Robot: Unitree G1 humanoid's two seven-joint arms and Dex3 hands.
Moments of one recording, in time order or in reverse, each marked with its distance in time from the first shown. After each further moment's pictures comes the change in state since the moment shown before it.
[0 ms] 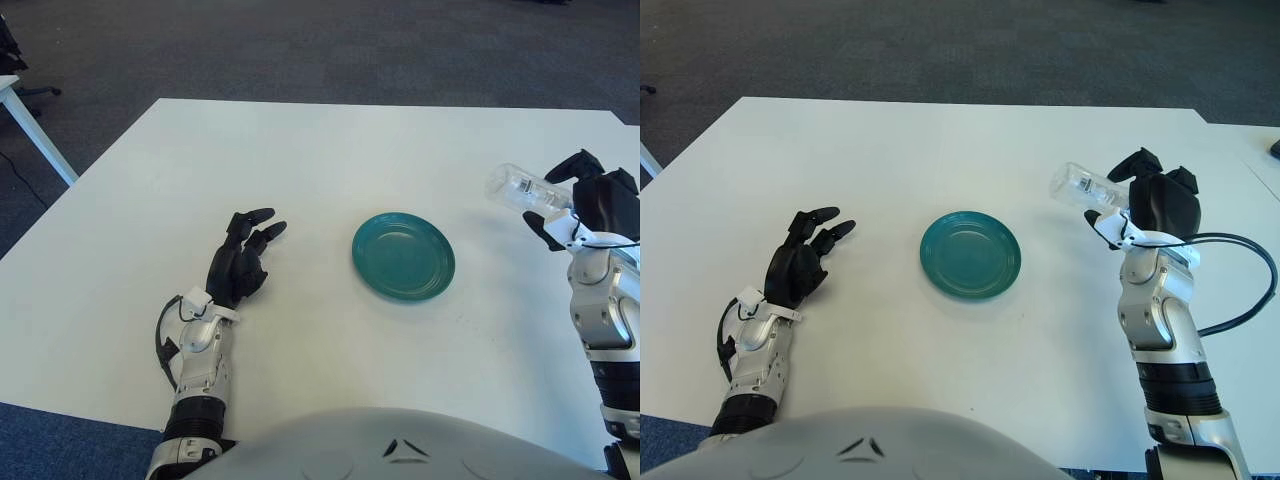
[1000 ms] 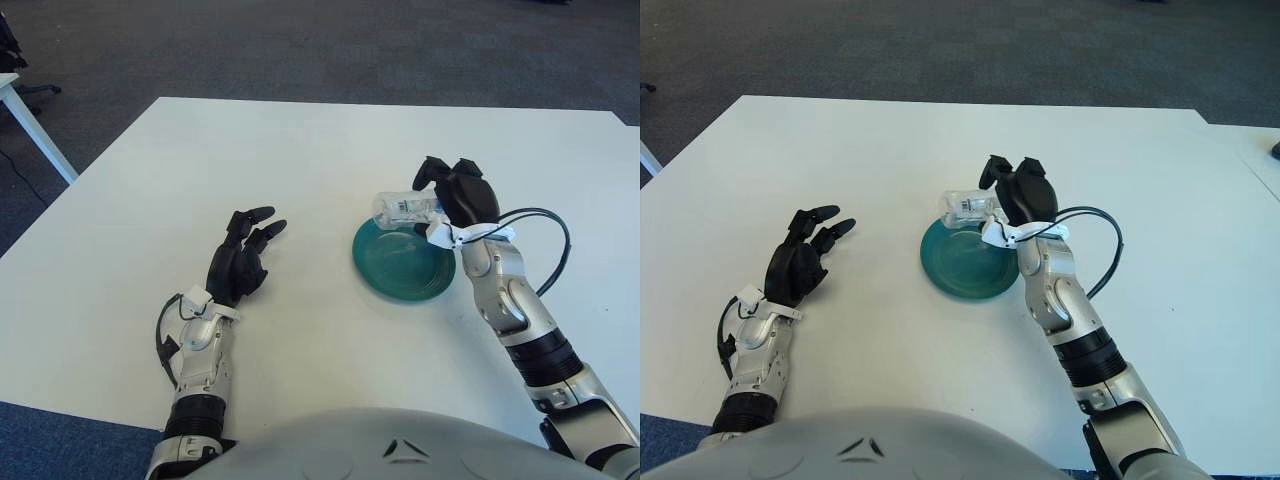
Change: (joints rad) left arm -0.007 -0.001 -0.002 0.000 0.004 0.000 0.001; right arm -0.171 0.206 0.373 0.074 -0.147 -0.141 0.117
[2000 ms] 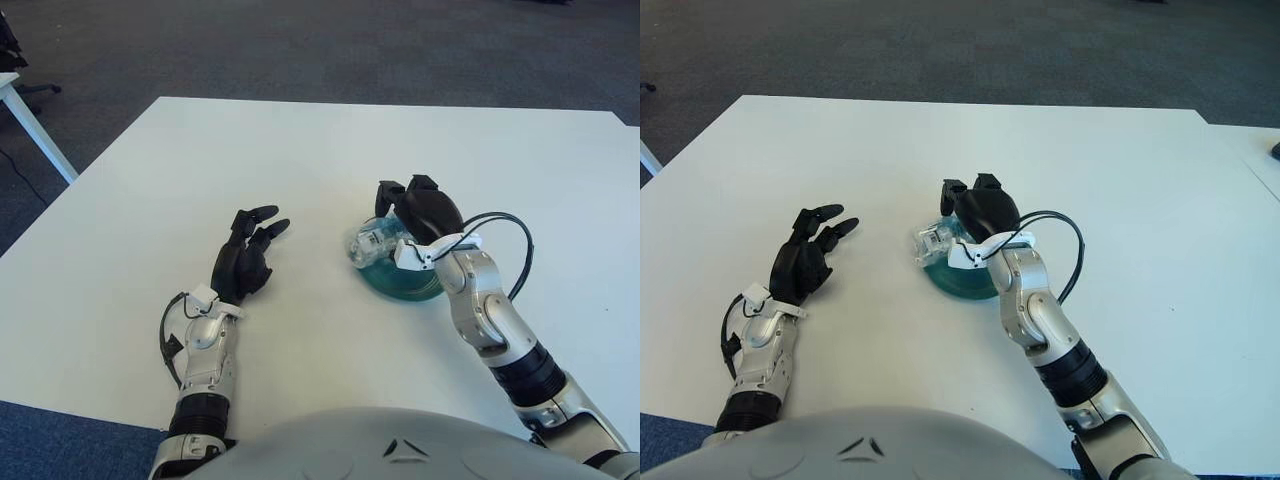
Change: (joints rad) left arm -0.002 -0.011 -0.017 -0.003 0.021 0.000 0.032; right arm 0.050 0.036 0.107 -0.156 -0.150 0.040 0.238
